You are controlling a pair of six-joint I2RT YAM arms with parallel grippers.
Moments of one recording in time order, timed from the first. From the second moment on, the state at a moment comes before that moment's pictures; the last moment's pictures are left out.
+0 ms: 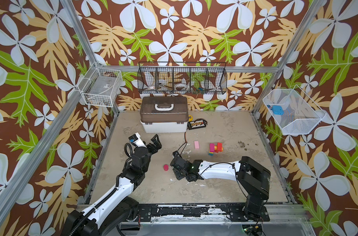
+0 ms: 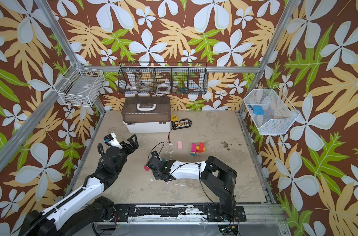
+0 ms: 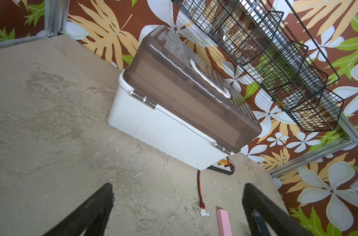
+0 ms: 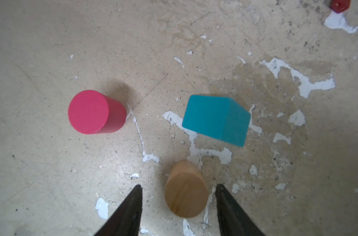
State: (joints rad) left arm -0.42 0.92 0.44 0.29 -0.38 -0.73; right arm 1.10 1.86 1.14 -0.35 0.28 0.51
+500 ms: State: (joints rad) left arm -0.42 0.93 0.44 0.29 -0.38 -0.73; right arm 1.08 1.90 1.15 -0.35 0.29 0.51
